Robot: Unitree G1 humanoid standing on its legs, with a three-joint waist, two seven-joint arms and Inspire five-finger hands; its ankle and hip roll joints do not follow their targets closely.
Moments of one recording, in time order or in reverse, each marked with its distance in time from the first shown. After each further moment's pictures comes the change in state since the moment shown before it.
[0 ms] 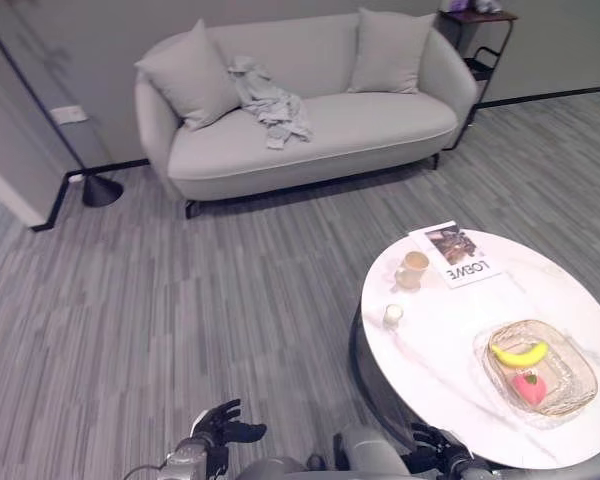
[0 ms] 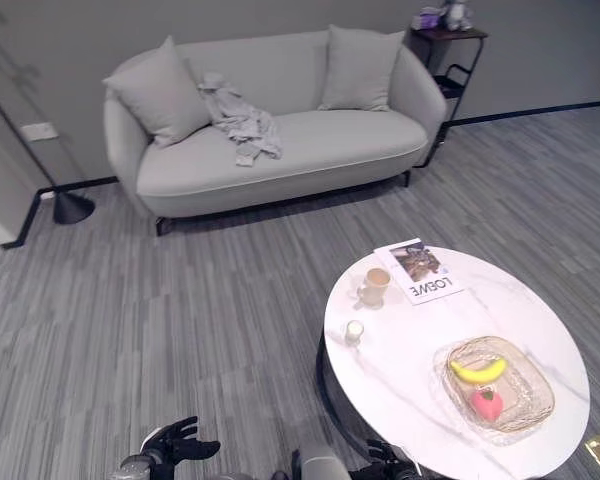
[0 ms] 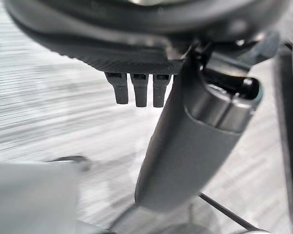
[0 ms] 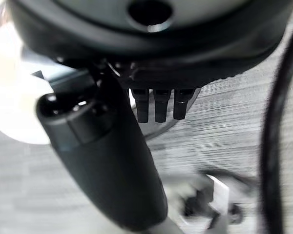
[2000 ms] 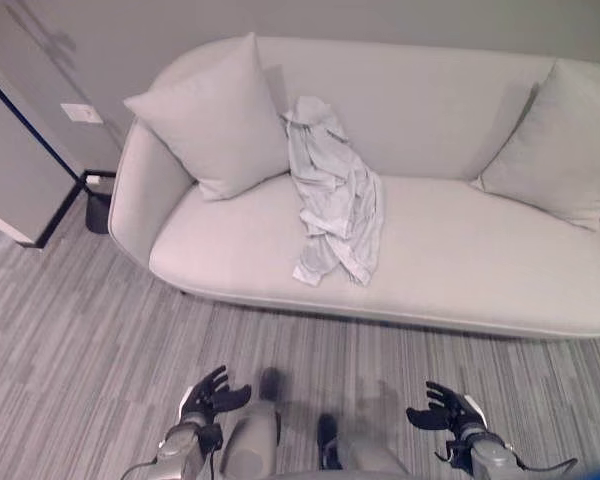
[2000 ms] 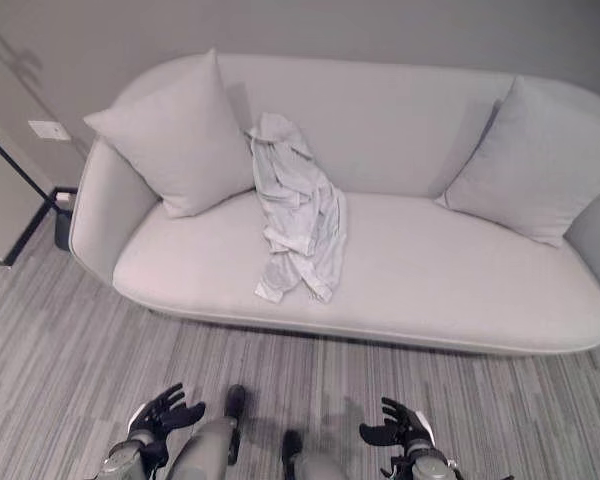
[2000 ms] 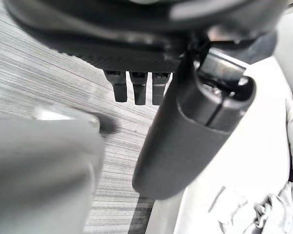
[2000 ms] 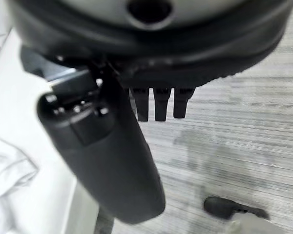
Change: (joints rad) left arm 0.103 -0.012 0.101 -0.305 -0.092 0.023 0.011; right arm -0.021 -0.046 -0.116 -0.156 0.031 -0.025 0.005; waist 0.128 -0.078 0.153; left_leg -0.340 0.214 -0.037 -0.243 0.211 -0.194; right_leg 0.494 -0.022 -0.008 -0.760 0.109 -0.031
